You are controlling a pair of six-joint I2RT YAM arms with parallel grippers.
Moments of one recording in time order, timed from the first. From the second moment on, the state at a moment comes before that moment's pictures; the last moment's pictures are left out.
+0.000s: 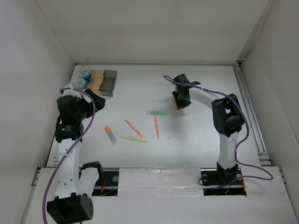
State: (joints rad) left arm 0.17 0.82 0.84 -0.47 0.26 -0.51; right arm 0.42 2.06 1.52 -0.64 0.09 0.10
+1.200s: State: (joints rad) left arm 0.17 0.97 0.84 -0.33 0.66 -0.54; right arm 1.01 1.92 1.78 -0.41 -0.09 0.51
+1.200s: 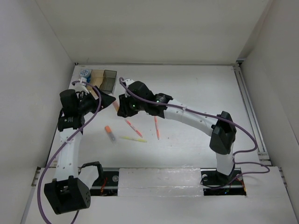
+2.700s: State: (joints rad) left arm 0.16 1.47 1.43 -0.48 0.23 -0.46; right arm 1.01 1.60 1.33 -0.30 -0.01 0.54
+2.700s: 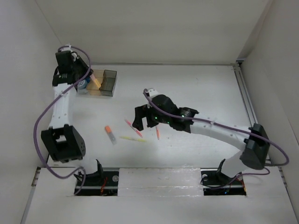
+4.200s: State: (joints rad) left arm 0.18 2.35 2.09 -0.55 0.14 -0.18; right arm 1.23 1.08 0.77 -0.21 0.09 0.61
